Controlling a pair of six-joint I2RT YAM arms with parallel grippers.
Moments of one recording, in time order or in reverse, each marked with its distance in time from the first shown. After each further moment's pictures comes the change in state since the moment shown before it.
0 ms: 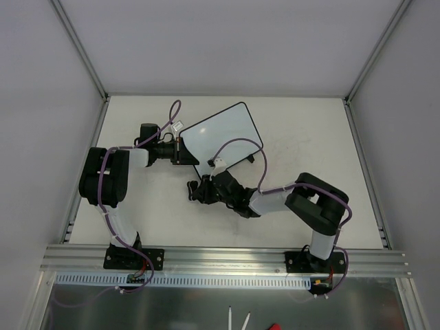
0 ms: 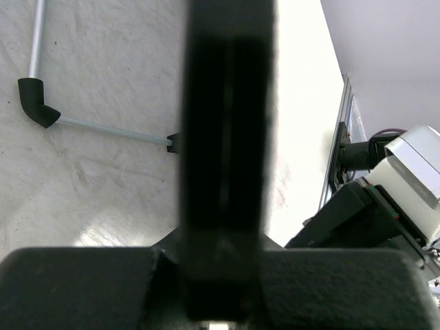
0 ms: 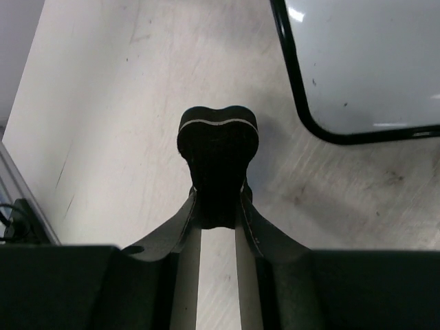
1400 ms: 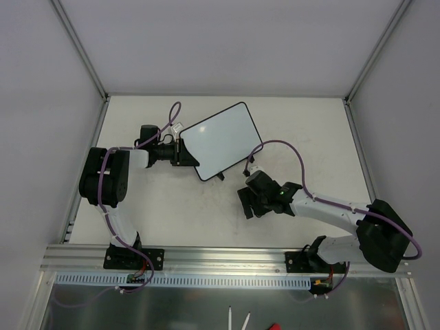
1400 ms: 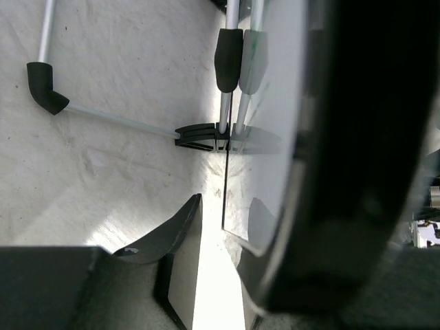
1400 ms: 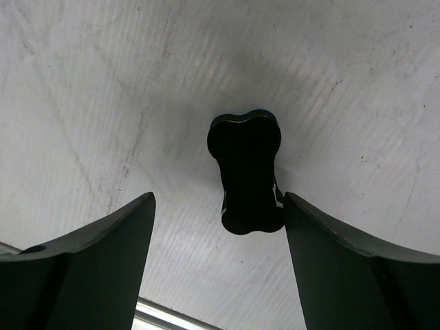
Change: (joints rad) left arm 0.000 0.000 -0.013 0.000 -0.023 -0.001; right arm -0.157 -0.544 -0.128 -1.038 0.048 -0.286
